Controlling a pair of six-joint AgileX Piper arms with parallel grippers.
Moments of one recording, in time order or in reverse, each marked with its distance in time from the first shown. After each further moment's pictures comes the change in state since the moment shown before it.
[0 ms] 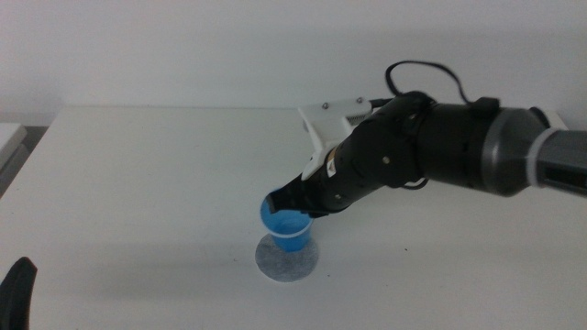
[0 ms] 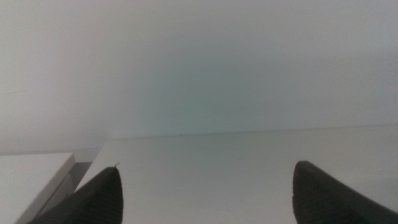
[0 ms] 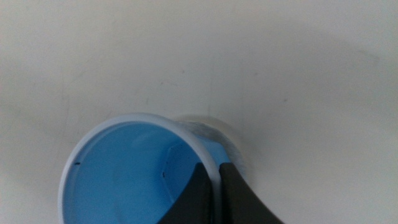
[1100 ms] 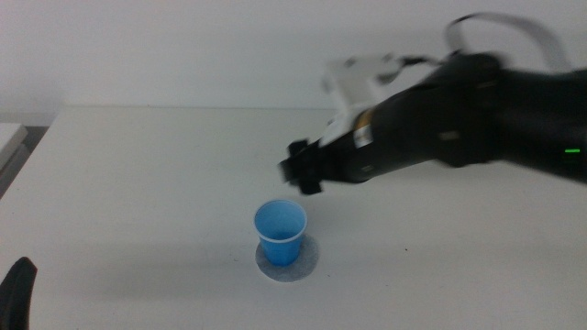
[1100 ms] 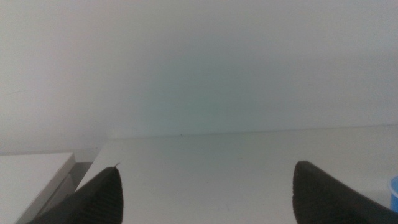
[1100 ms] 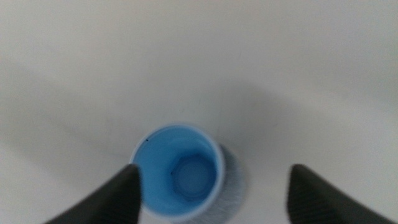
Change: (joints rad) left arm 0.000 0.000 0.000 0.000 0.000 0.000; right arm 0.011 -0.172 0.037 -0.033 0.015 0.022
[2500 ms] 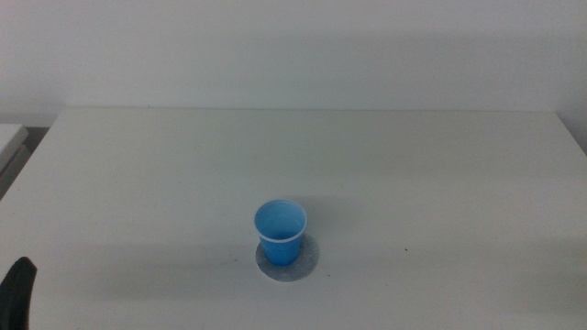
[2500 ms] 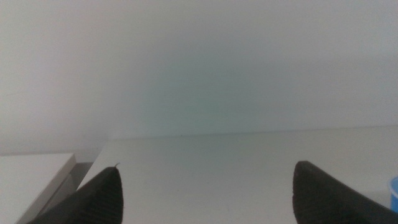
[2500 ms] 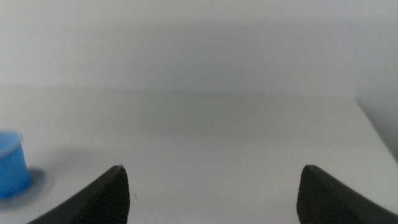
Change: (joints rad) left arm 0.000 0.000 0.000 0.000 0.000 0.000; right arm -0.583 -1.686 1.204 0.115 -0.257 -0.359
